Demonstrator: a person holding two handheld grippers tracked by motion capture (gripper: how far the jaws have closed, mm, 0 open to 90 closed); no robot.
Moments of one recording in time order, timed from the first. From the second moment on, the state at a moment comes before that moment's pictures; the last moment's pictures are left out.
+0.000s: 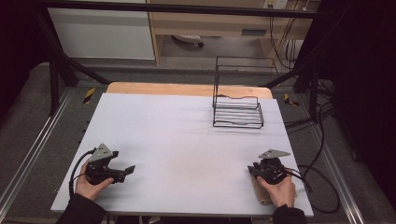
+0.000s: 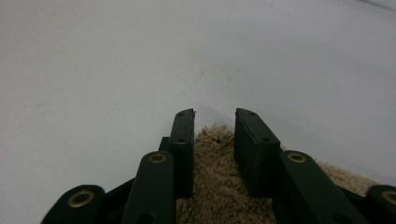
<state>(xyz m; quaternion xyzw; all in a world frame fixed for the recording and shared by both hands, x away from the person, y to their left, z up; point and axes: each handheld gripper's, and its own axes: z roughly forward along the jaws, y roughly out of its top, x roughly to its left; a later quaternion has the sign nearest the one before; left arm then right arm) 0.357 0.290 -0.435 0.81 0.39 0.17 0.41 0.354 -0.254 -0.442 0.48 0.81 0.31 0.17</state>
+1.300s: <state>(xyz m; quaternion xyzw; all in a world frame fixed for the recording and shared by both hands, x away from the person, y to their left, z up) 0.356 0.289 -0.435 0.81 0.39 0.17 0.41 0.397 -0.162 -0.423 0.43 0.81 0.38 0.11</state>
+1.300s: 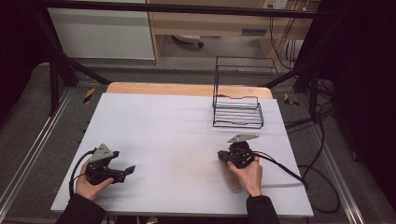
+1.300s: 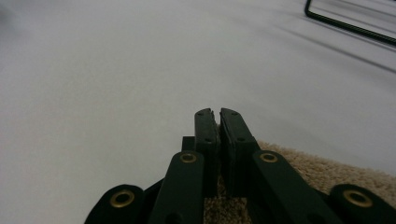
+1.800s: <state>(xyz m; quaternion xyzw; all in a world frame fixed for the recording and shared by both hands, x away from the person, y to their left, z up) 0.356 0.289 -0.435 0.81 0.39 0.17 0.41 0.400 -0.149 -0.420 0.38 0.82 0.41 0.10</state>
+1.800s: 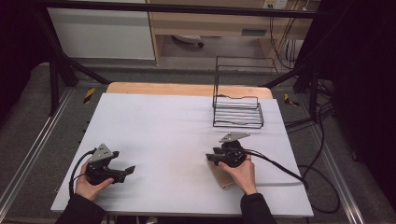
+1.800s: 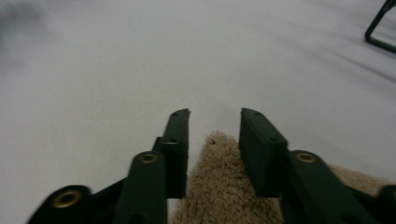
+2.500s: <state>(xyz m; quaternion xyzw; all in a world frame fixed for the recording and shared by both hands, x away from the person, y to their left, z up) 0.356 0.286 -0.436 0.81 0.38 0.17 0.41 0.360 -0.252 -0.443 0.47 0.80 0.35 0.10</state>
